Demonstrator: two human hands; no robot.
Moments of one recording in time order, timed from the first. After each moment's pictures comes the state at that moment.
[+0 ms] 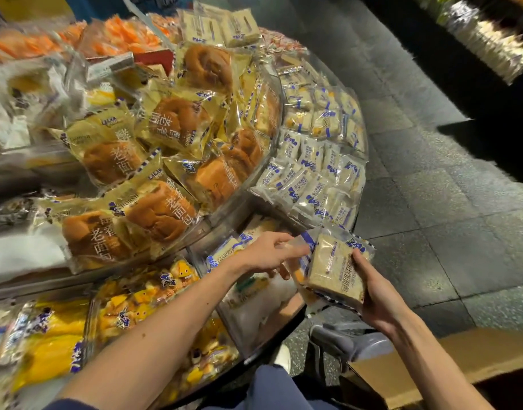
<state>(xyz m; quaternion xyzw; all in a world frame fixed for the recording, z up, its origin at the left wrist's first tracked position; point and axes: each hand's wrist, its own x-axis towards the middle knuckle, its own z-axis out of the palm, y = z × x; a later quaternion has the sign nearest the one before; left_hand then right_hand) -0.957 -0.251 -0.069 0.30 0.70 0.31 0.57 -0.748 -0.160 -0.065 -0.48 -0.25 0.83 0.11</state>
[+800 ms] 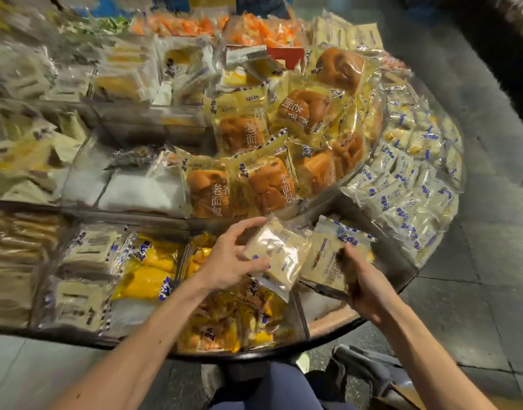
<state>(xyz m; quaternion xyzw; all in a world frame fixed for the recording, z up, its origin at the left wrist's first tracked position) -1.014 -0.476 -0.035 0.23 0.71 0.56 0.35 -0.859 -0.261 -0.057 -0.42 -0.39 0.82 0.00</state>
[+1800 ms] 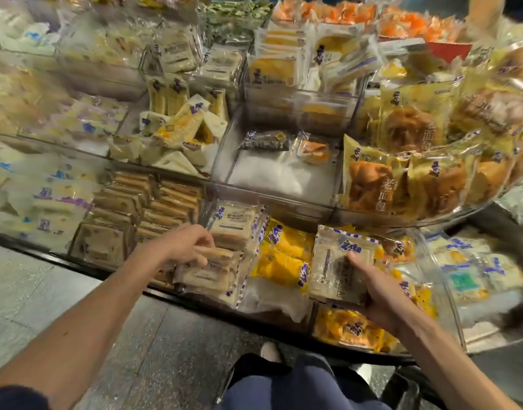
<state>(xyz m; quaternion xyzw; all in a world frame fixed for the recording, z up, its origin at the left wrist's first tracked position) -1.188 -0.813 -0.033 0.24 0.90 0.05 0.36 -0.974 -0.510 -0.042 -0.35 -0.47 0.80 -0.12</state>
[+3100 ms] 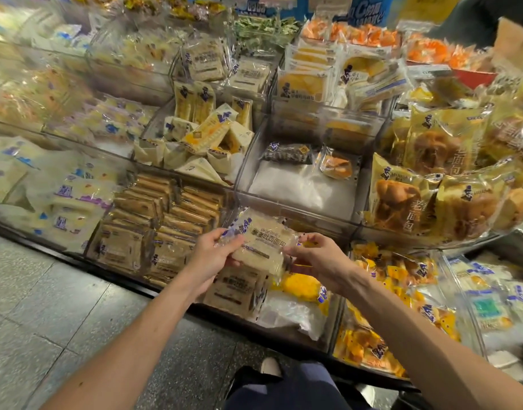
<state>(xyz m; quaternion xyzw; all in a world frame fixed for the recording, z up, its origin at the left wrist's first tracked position) -1.158 -0.808 -0.061 -0.12 0.67 0.68 0.27 -1.089 -0.591 -0.040 -0.29 -0.57 0.75 -0.17</state>
